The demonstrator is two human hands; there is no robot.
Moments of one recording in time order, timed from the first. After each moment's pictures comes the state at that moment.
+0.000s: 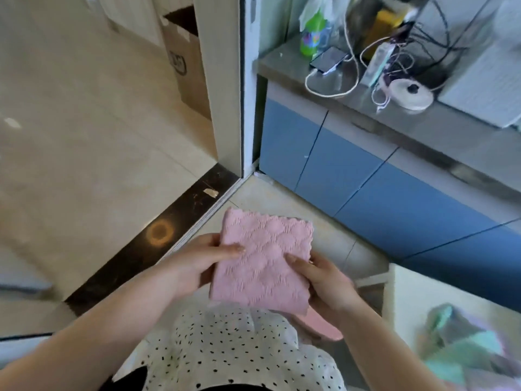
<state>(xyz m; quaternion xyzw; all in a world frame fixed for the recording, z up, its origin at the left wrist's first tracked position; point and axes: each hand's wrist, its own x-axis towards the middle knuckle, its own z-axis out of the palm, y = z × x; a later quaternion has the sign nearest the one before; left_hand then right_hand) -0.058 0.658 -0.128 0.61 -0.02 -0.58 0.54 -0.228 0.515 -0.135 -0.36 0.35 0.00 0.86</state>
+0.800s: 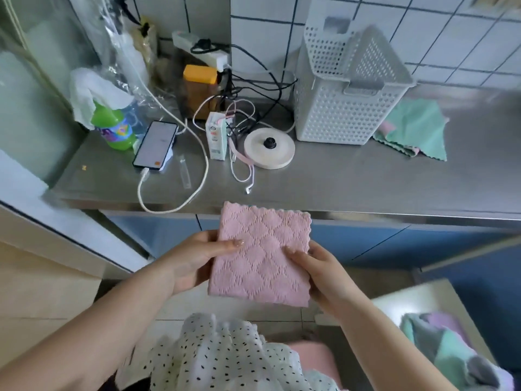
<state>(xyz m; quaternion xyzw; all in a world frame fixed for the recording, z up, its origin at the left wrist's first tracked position) 0.069 0.188 -0.107 0.56 -0.21 -0.71 0.37 -0.150 0.160 -0.112 -0.31 0.47 -0.26 0.78</state>
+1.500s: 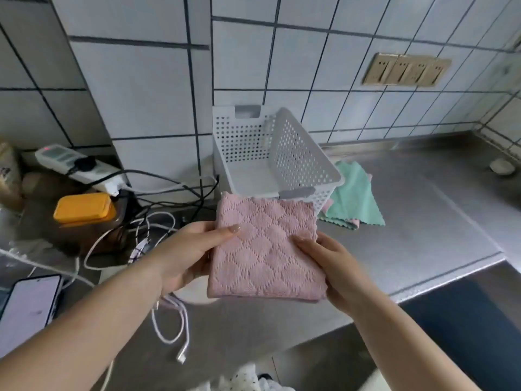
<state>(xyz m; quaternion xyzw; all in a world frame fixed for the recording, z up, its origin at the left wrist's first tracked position) 0.034 -0.117 -0.014 0.51 -0.38 -0.70 0.32 -0.187 -0.090 -0.022 -0.34 0.50 -0.43 0.67</state>
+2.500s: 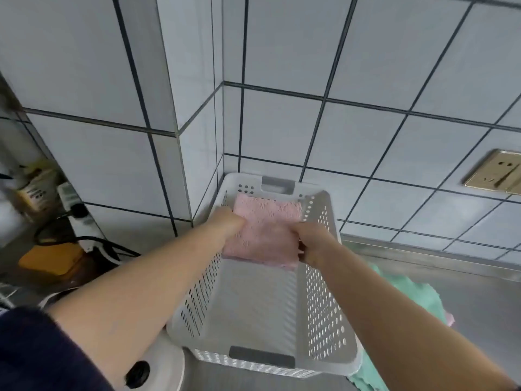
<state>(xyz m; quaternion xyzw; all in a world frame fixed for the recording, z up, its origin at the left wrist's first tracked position) -0.036 -0.411 -0.040 0.76 -0.31 -0.44 0.37 -0.201 -0.457 -0.044 -0.40 0.60 -0.25 0.65</state>
